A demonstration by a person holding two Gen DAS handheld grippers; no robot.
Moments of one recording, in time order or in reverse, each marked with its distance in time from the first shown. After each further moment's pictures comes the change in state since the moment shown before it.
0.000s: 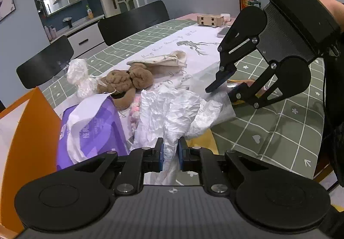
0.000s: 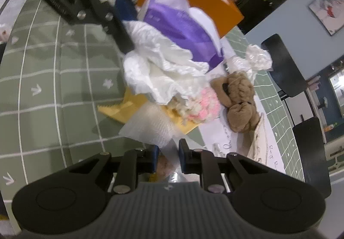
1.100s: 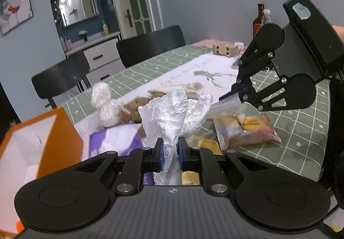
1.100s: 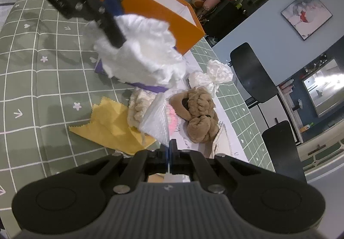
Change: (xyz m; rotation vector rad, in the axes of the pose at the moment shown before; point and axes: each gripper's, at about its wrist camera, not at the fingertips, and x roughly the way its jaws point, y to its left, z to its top) left arm -0.033 0.026 0.023 -0.057 -0.126 0.051; right arm -0.028 -0.024 0.020 0.017 -0.040 -0.148
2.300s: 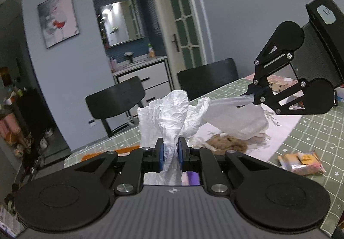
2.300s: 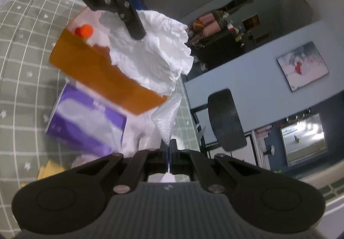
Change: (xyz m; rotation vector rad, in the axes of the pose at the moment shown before) left arm -0.059 0.117 0.036 -0.066 -0.118 0.209; right arm -0.003 -0.060 0.151 -0.242 -0.079 -0.118
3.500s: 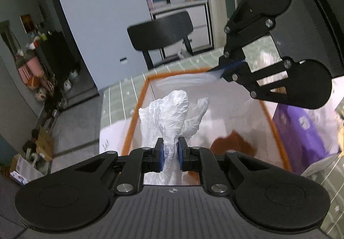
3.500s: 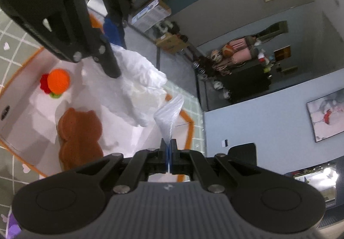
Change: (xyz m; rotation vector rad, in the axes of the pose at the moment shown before) left arm 0.047 0.141 -0.073 -0.099 0.328 0.125; right arm 0.166 0.019 0.164 -0.169 -0.066 0.109
